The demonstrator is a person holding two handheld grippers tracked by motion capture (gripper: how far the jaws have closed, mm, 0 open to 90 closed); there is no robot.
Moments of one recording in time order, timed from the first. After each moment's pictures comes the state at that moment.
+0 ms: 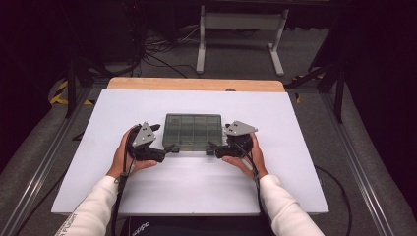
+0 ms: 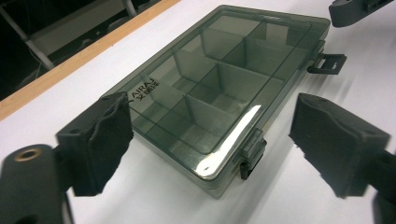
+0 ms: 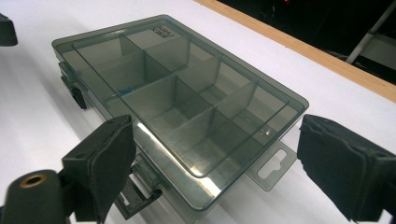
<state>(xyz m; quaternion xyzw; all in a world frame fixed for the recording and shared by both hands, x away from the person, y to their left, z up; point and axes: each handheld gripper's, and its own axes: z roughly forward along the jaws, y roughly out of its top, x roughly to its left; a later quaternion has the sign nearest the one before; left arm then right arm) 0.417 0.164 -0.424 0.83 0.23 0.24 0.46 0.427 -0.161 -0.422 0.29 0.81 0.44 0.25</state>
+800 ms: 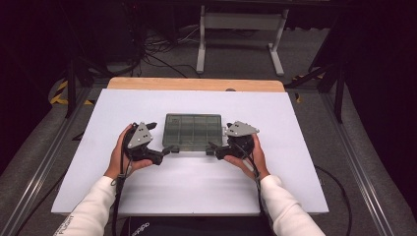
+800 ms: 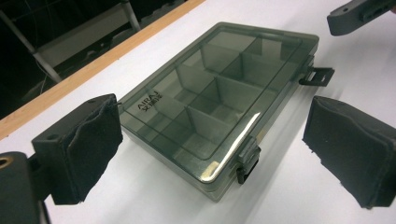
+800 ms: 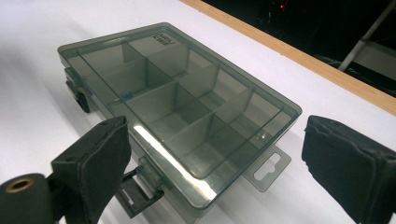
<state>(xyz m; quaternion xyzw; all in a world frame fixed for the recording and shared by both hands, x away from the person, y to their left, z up) 0.408 0.170 -0.414 0.81 0.22 0.25 0.47 0.419 -0.162 -0.415 0.29 0.81 0.44 0.27</state>
